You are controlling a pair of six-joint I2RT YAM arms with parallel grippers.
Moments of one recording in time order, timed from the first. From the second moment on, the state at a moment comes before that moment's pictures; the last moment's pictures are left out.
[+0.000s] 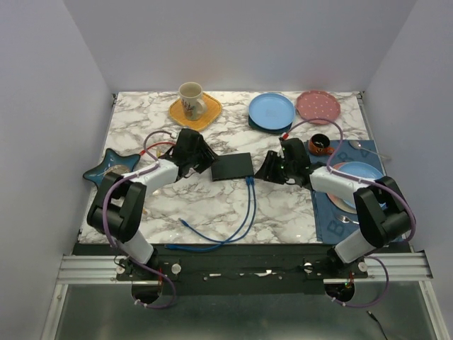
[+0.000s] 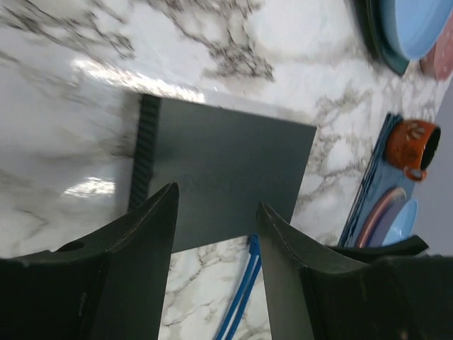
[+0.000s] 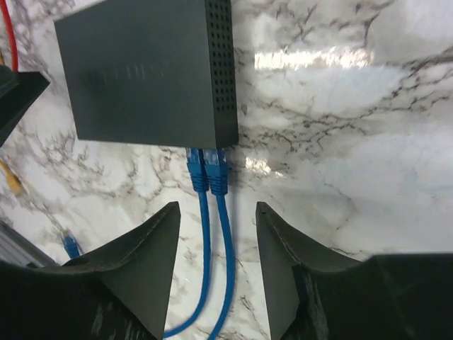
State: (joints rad) left arm -0.39 1.60 0.91 -0.02 0.09 -1.01; right arm 0.47 1.56 0.82 -0.03 -0.21 0.66
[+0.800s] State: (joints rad) left arm -0.44 1.79 0.91 0.21 0.33 -1.04; right arm 0.38 1.74 0.63 0.49 -0.46 0.89
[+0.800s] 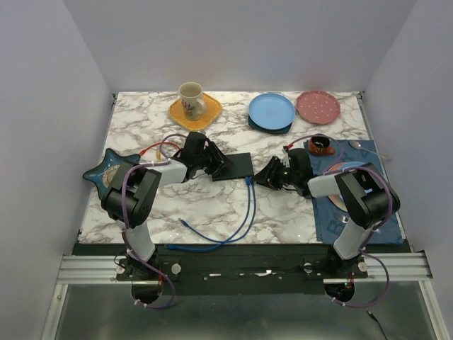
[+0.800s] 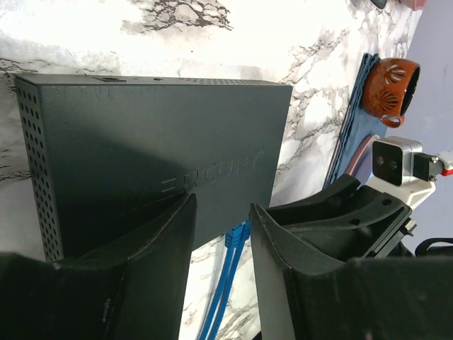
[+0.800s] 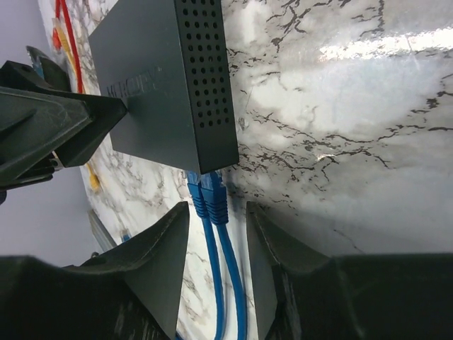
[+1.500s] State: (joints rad) left arm -0.44 1.79 0.90 0.23 0.33 -1.05; right arm 0.38 1.82 0.64 0.59 -0.52 0.92
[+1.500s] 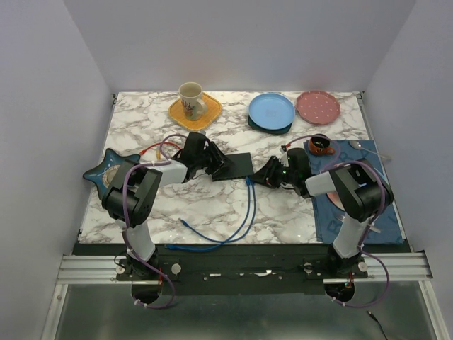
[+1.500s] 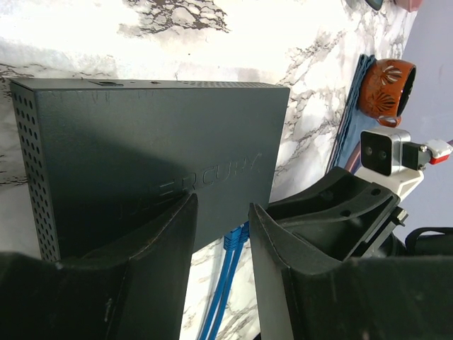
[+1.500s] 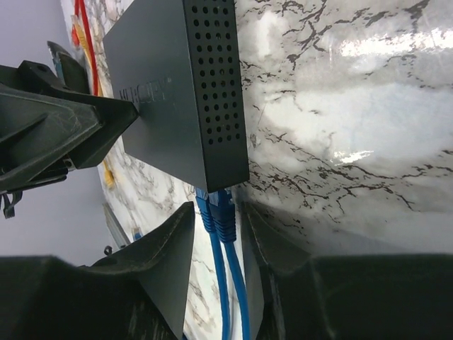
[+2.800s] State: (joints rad) left arm -0.44 1.81 0.89 0.27 0.35 -1.05; right arm 0.33 1.90 0.68 0.64 -0.62 0.96
